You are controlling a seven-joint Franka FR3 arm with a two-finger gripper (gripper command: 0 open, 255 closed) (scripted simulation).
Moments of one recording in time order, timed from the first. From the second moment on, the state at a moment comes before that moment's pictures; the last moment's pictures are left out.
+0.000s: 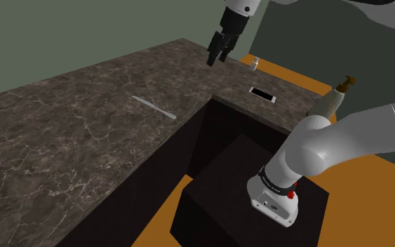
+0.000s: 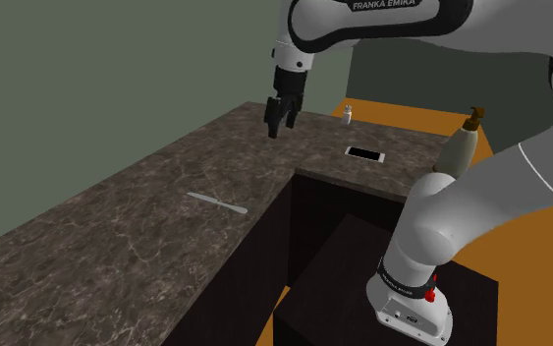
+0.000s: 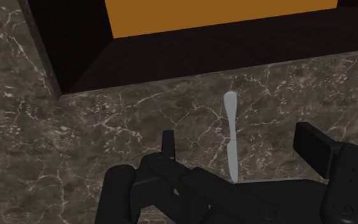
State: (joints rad) arm 0.05 -0.62 -0.02 -2.29 0.08 1.78 -0.09
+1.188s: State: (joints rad) arm 0.12 0.01 0.07 -2.07 0.08 2.10 -0.06
